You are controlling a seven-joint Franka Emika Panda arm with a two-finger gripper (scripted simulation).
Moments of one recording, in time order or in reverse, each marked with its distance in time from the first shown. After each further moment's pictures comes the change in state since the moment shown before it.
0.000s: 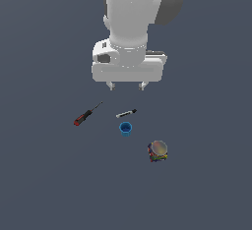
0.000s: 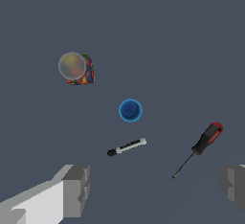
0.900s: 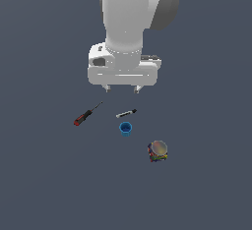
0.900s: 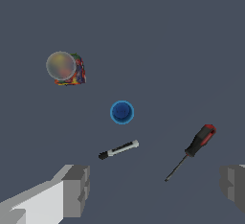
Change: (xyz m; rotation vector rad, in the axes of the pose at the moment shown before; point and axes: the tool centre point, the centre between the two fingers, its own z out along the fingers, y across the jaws) arm 0.003 0.015 0.009 -0.028 0.002 -0.004
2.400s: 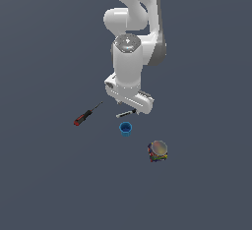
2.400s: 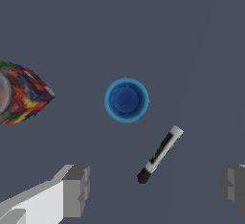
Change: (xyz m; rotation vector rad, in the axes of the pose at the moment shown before) arm -0.029 -0.029 0.137 0.069 -0.013 0.604
